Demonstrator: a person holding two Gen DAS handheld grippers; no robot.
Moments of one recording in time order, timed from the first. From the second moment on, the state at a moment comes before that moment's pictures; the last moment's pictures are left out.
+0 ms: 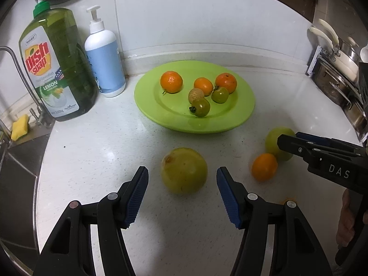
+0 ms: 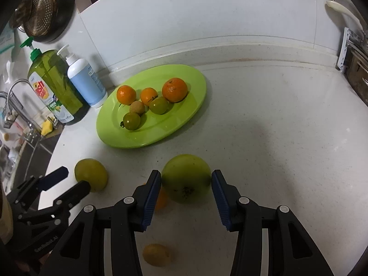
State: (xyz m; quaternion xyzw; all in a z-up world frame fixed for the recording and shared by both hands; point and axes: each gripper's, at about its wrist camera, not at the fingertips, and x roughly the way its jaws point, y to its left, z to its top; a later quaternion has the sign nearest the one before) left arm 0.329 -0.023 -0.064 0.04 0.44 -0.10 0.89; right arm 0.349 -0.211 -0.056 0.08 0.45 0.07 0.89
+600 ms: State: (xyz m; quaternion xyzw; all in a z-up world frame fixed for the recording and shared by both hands) left arm 0.345 -0.019 -0.080 0.01 0.47 -0.10 0.88; right arm 0.368 -0.204 -0.061 0.09 0.46 0.08 0.88
